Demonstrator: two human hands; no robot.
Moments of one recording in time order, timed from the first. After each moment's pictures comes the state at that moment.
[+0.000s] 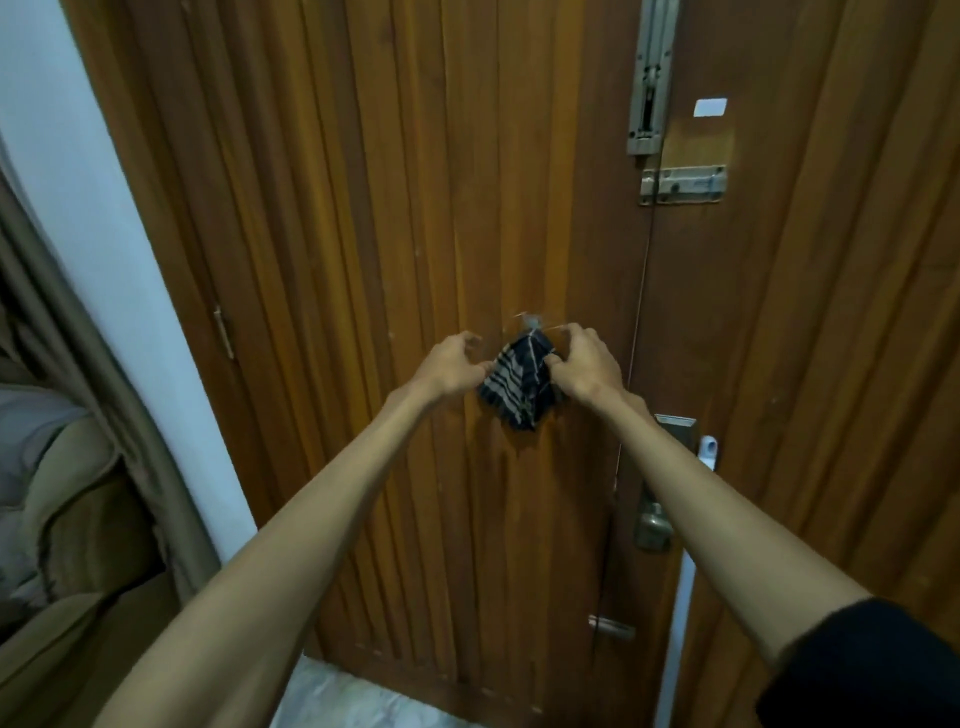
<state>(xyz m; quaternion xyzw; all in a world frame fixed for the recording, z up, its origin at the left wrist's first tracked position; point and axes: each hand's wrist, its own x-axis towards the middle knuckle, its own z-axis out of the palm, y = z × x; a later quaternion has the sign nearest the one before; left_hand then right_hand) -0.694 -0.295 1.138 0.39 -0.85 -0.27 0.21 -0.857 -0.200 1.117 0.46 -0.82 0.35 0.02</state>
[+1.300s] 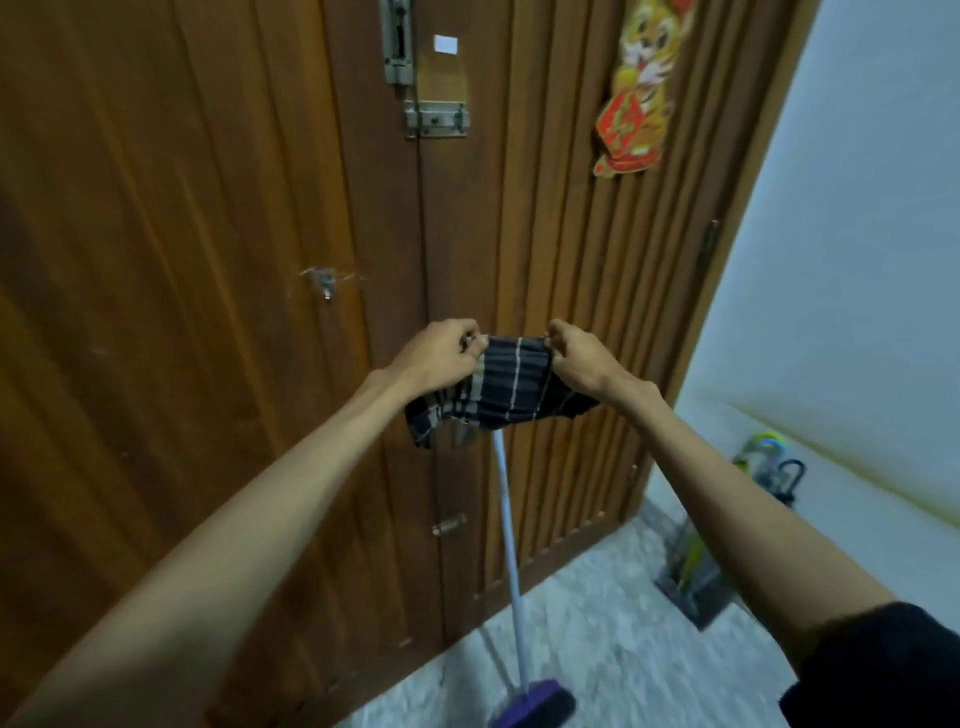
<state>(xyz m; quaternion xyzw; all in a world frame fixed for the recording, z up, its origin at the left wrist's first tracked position) -0.751 -0.242 1.095 -0.13 -0.95 -0.25 0.11 -0.787 -0.029 1.090 0.20 -0.94 0.27 0.06</state>
